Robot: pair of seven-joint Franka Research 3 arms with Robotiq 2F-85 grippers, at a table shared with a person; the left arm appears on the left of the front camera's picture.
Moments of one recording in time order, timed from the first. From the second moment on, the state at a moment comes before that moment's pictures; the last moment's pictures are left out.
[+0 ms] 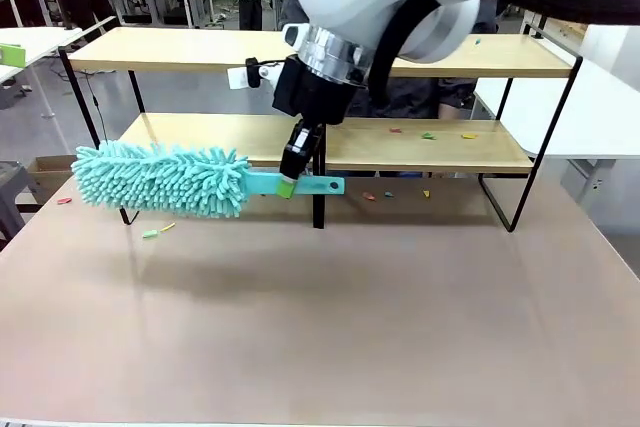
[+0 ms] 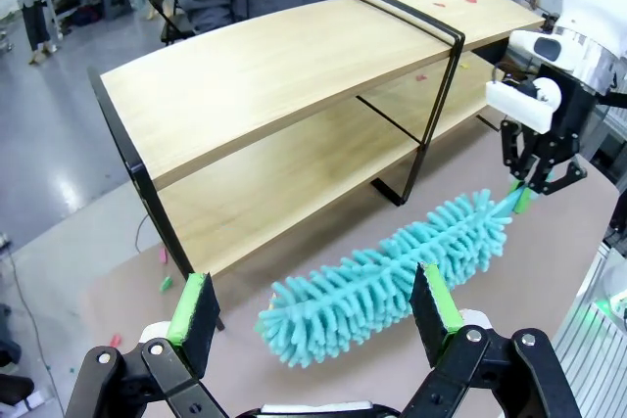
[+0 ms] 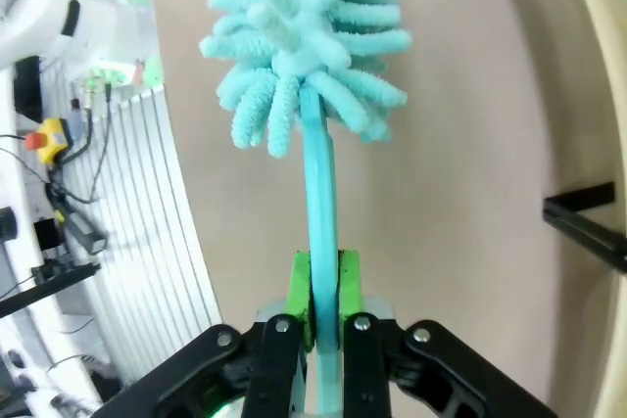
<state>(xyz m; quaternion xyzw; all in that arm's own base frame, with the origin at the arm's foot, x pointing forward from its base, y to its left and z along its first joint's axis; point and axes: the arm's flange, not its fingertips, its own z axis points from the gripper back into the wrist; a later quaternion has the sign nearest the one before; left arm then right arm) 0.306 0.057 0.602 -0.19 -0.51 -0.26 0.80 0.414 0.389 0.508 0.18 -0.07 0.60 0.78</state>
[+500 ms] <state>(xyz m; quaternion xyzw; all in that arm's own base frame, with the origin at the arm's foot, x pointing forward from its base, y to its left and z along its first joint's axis) 0.305 0.057 0.602 -0.19 -0.51 -0.26 0.80 0.328 0.253 0.532 0.25 -0.04 0.40 0.88</state>
